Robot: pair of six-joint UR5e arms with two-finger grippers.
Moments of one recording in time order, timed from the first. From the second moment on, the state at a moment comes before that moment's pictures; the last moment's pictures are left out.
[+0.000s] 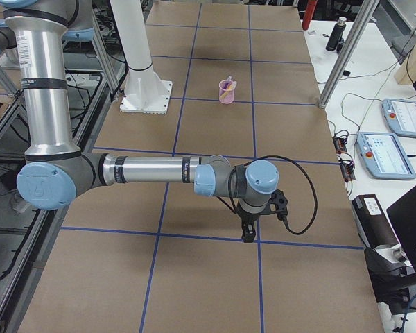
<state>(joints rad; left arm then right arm) -1.52 -1.61 -1.67 -1.48 -2.28 -0.18 1.56 -1.52 1.55 -1.64 2.35 -0.09</state>
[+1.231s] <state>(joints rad) -1.57 -1.60 -1.59 -1.49 -2.32 -0.03 1.61 -1.56 1.59 -1.62 2.38 -0.09</state>
